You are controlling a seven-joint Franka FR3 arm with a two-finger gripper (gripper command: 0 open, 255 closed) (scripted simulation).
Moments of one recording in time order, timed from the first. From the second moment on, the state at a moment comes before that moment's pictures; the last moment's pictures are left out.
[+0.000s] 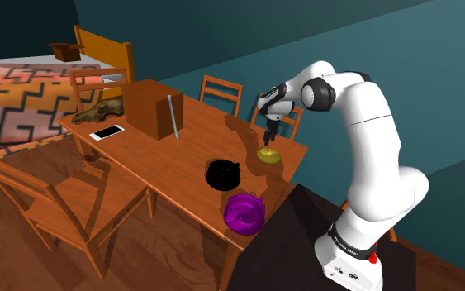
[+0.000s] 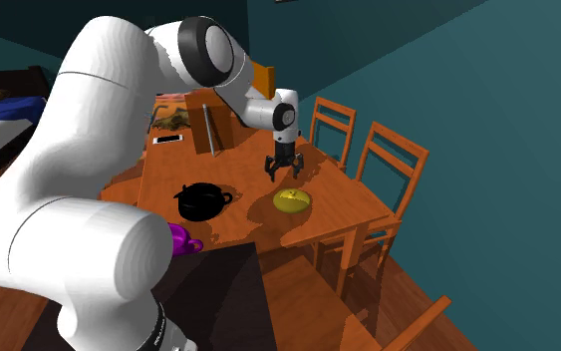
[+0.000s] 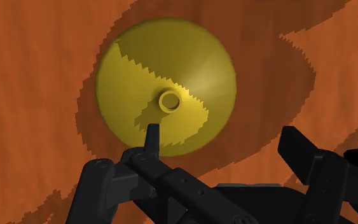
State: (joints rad) arm -0.41 0.80 -0.30 -1.55 0.22 2.18 -0.86
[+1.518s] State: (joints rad) arm -0.47 1.02 -0.28 -1.34 0.24 2.19 -0.87
